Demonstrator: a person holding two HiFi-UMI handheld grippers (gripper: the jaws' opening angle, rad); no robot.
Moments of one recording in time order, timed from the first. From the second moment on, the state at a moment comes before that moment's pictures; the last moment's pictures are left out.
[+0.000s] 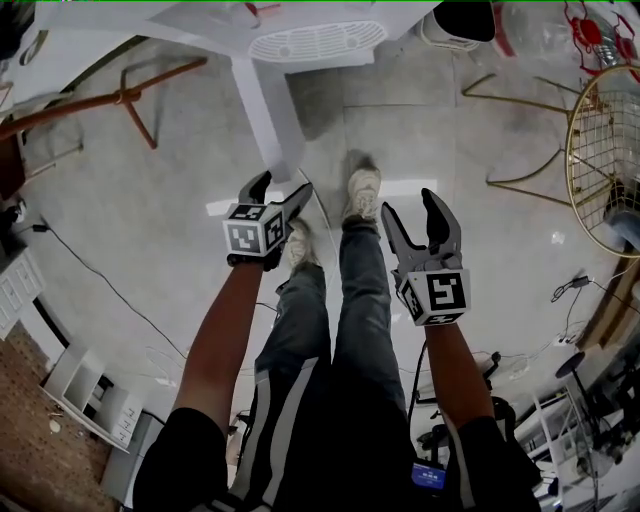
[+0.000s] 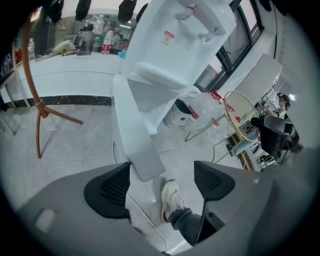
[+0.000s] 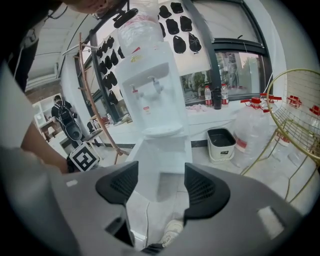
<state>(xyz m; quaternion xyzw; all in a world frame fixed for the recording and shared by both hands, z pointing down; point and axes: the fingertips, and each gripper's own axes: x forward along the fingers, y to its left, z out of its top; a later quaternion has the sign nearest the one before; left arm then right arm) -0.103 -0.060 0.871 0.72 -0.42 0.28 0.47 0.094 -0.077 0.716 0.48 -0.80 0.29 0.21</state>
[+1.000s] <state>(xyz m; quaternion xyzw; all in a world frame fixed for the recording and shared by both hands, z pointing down) 0.007 -0.119 0.861 0.77 -0.33 0.31 0.44 0.159 -0.100 0.733 0.54 -0.76 0.32 0.18</state>
